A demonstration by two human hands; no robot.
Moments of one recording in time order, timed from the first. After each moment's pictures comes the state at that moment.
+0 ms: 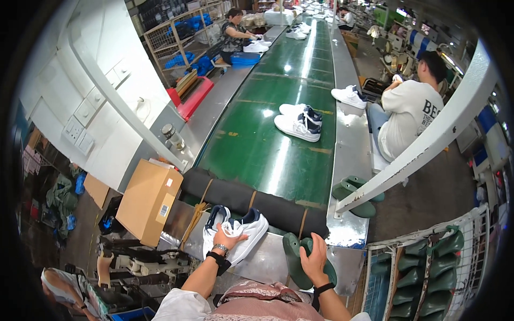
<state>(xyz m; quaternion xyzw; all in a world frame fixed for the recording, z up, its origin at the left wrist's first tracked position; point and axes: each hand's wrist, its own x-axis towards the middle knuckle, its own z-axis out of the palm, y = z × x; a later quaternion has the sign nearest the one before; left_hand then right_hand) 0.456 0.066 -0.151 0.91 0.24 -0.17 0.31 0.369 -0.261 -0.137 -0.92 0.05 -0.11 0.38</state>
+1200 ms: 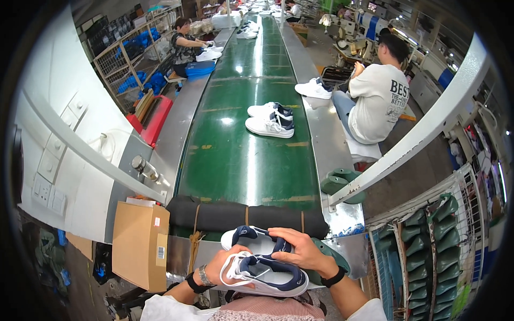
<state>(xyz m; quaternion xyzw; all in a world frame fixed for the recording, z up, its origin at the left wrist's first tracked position) 0.502 0.112 0.004 0.76 -0.39 -0.20 0.48 0.463 -0.172 0.026 -0.82 -0.15 0.04 0.55</state>
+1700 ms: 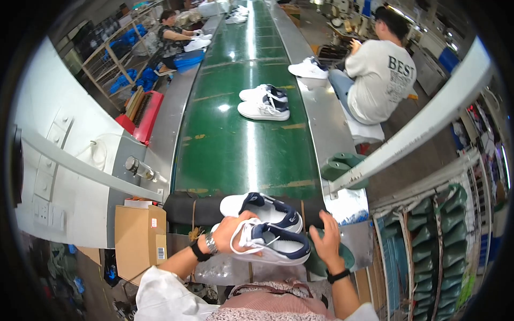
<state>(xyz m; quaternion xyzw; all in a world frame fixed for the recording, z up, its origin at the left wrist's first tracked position) 0.598 0.046 -0.011 0.80 -0.43 -0.22 0.36 0.429 -0.241 -0.088 -0.91 0.16 -0.17 0.35</state>
